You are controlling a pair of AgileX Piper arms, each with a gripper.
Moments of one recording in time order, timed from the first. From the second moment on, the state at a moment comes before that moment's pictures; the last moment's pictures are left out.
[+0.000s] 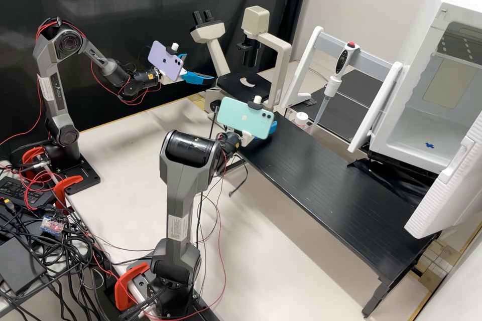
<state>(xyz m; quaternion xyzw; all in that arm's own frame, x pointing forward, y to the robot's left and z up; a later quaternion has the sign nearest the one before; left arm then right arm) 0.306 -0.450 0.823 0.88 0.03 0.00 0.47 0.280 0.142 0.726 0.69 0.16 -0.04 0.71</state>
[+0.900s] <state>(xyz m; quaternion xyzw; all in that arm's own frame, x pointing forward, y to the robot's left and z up) 0.306 -0.450 0.823 0.88 0.03 0.00 0.47 0.245 0.119 0.716 0.67 0.17 -0.02 0.72</state>
